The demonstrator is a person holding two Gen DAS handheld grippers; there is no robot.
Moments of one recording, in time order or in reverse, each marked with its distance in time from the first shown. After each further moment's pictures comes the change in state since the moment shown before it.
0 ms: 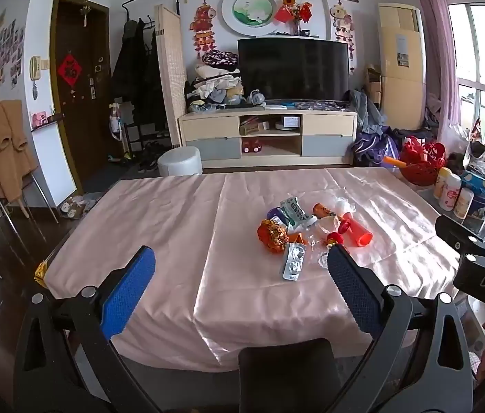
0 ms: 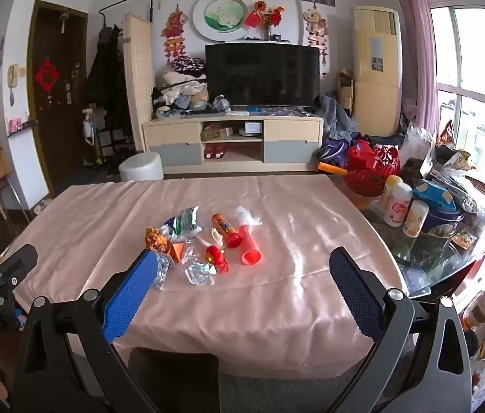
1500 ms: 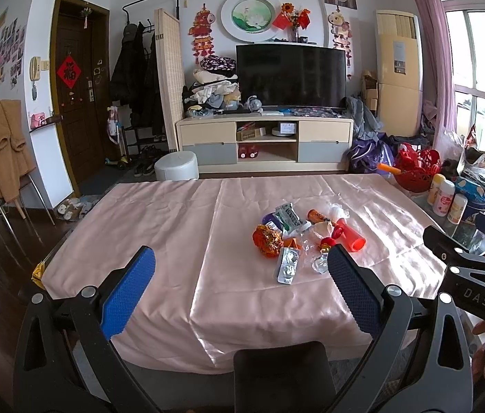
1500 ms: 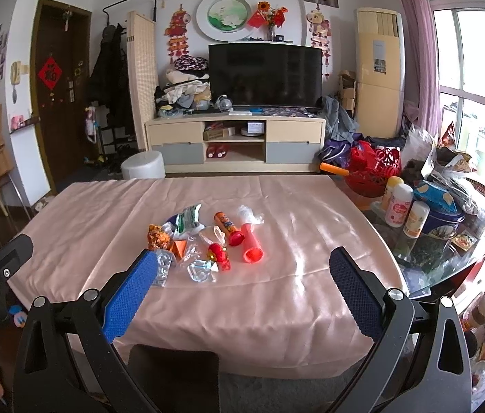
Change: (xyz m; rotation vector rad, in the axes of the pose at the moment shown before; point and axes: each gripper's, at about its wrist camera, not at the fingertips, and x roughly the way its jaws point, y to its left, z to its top) left arm -0.018 0.001 0.009 -0.012 -0.022 -0.004; right arm -0.001 0.002 -0.003 -0.011 0.012 0.004
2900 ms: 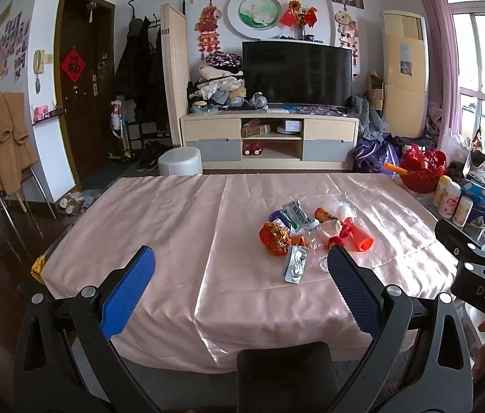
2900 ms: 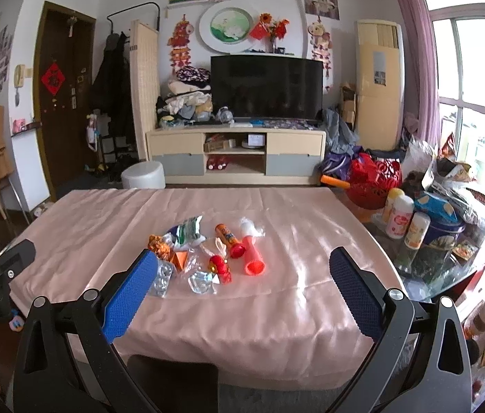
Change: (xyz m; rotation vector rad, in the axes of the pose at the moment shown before) left arm 0.018 0.014 -0.007 -0.023 0.015 0.002; right arm 0.001 0.011 0.000 -0.019 -0.066 -0.002
